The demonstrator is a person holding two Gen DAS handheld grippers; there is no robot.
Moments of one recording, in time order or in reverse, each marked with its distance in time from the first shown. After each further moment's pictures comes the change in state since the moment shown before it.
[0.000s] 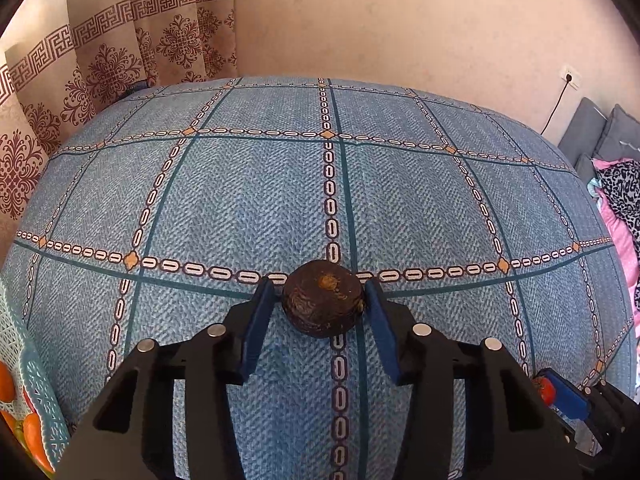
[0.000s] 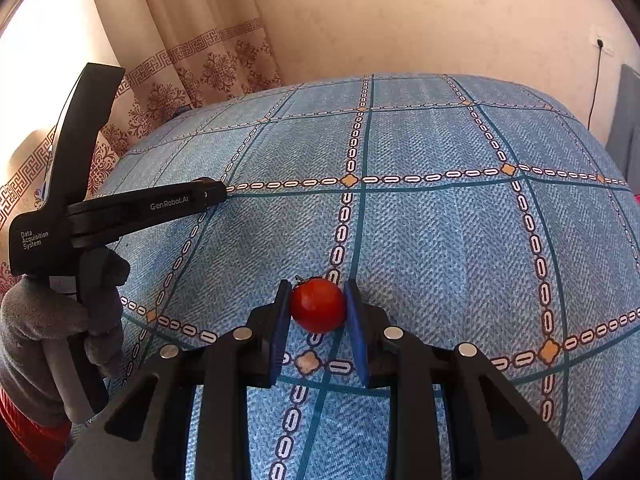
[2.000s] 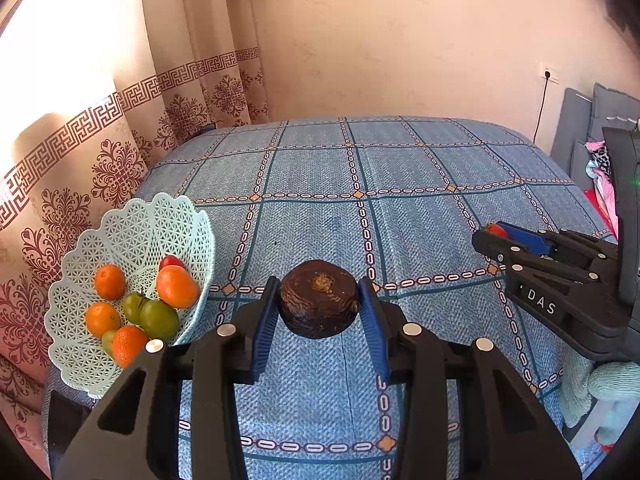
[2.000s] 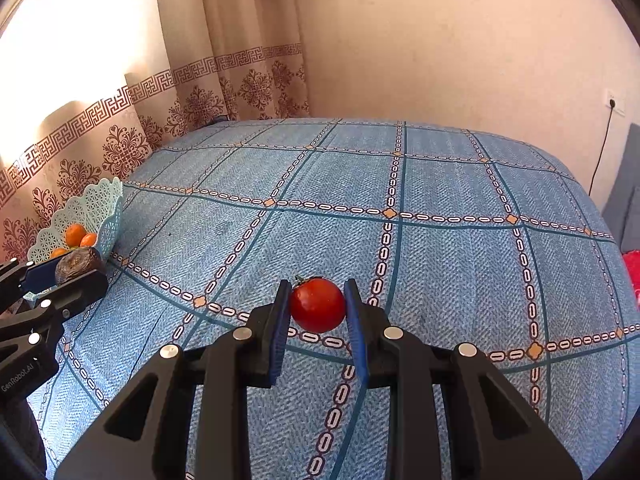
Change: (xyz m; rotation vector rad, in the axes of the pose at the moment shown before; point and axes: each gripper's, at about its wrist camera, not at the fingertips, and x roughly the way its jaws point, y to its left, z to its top) left arm -0.164 0.003 -0.119 0.082 -0.187 0.123; right arm -0.044 0.040 -0.020 -0.147 -0.118 -0.018
